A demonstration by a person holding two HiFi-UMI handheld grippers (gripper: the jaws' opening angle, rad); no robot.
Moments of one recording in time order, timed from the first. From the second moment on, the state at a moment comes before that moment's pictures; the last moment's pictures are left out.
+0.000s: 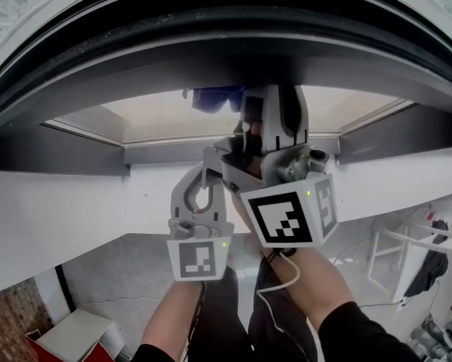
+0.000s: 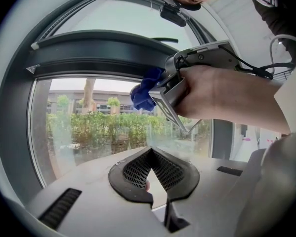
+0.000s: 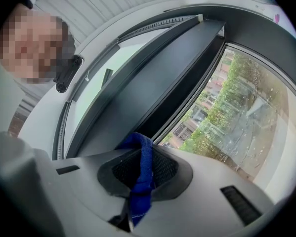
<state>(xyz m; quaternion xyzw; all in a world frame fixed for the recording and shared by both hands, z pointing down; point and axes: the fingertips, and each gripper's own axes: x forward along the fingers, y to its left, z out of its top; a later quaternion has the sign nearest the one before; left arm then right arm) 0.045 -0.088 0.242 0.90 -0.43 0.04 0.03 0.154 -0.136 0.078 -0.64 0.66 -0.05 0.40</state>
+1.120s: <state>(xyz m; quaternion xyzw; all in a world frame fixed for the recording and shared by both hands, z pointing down) 0.103 -0.074 0.243 0.92 -0.39 0.06 0.02 0.231 -0.106 0.075 -0.67 0.61 -0.04 0.41</state>
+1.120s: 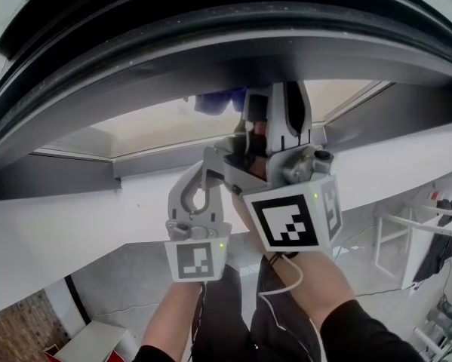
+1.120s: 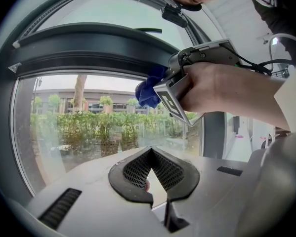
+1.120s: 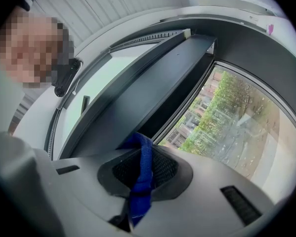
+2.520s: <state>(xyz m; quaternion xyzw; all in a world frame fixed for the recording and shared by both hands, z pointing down) 0.203 -0.043 0.252 0.94 -0.34 0.10 0.00 0.359 -0.059 0.079 -0.74 0.55 -0.02 0.39</state>
